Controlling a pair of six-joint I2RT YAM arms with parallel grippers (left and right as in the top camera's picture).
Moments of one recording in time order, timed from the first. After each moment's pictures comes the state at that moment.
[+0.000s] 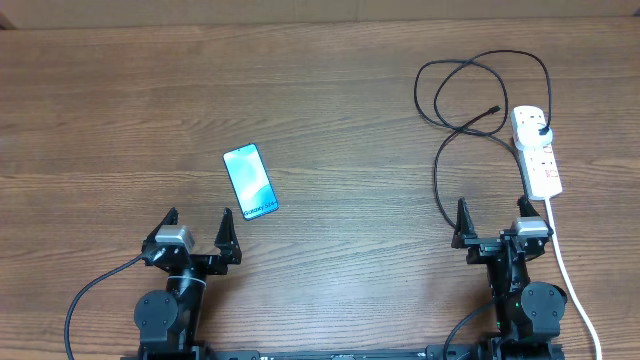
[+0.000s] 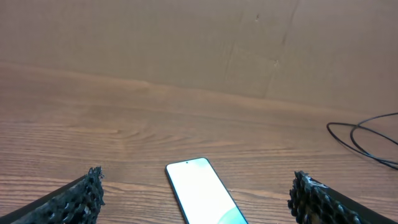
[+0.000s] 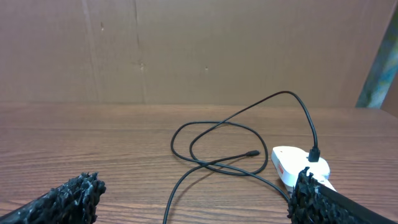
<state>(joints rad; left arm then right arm) 0.02 0.01 0.01 -0.06 0.11 -0.20 -0.01 0.01 0.02 -0.03 -0.04 -0.01</state>
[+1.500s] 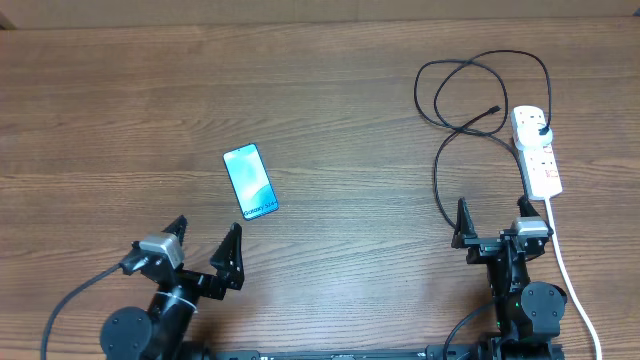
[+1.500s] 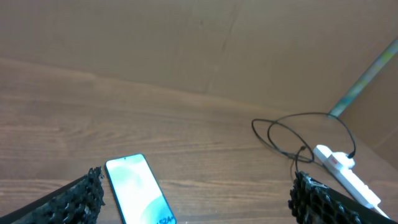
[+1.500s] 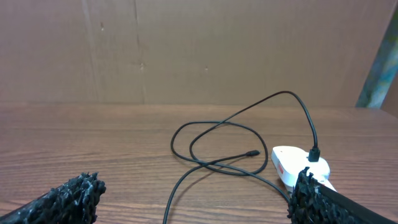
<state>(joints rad) 0.02 0.08 0.43 -0.48 0.31 -0.33 -0.01 0.01 0.02 -0.03 -0.04 -0.01</state>
